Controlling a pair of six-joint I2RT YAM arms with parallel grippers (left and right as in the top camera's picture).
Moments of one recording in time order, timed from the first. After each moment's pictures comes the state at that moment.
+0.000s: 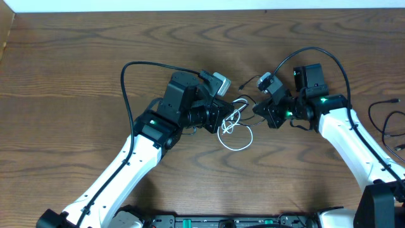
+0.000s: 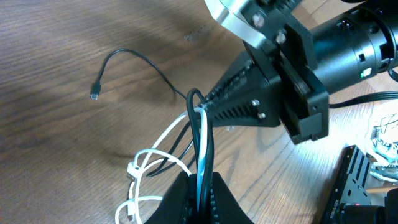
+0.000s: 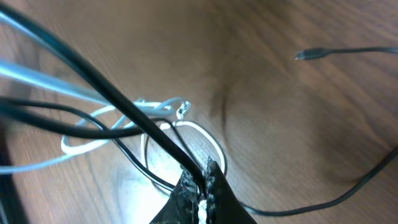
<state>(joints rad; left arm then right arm) -0.51 1.33 0.96 -0.31 0.52 -0.16 0.21 1.52 0.99 -0.55 -0.61 -0.33</state>
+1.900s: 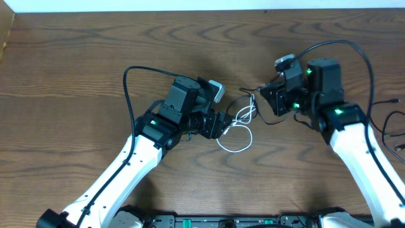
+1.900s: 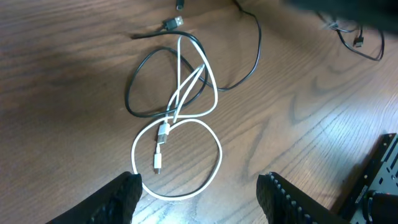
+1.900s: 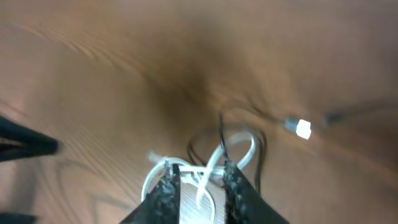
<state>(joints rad) -0.52 1.33 0.96 -0.48 0.41 -0.16 0.21 1.37 0.99 -0.45 -0.45 0.03</state>
